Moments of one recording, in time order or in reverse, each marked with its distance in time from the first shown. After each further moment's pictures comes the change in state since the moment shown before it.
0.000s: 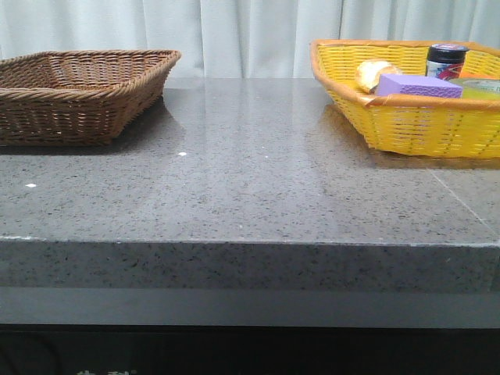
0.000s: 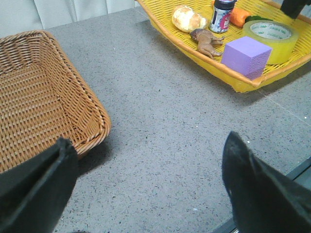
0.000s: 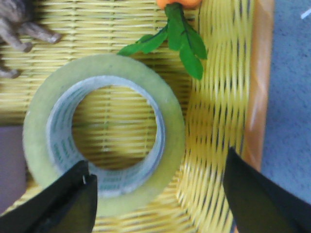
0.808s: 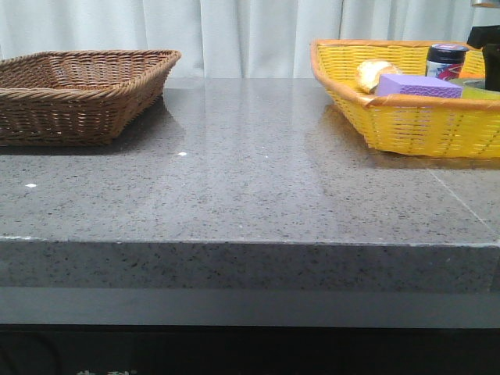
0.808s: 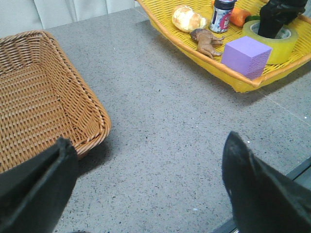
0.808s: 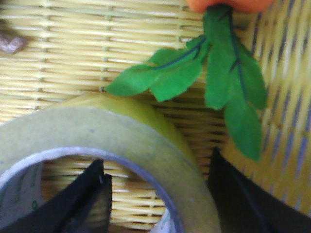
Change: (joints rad) left arm 0.000 0.000 0.000 0.000 0.000 0.001; right arm 0.000 0.216 -0.070 0.053 -0.008 -0.084
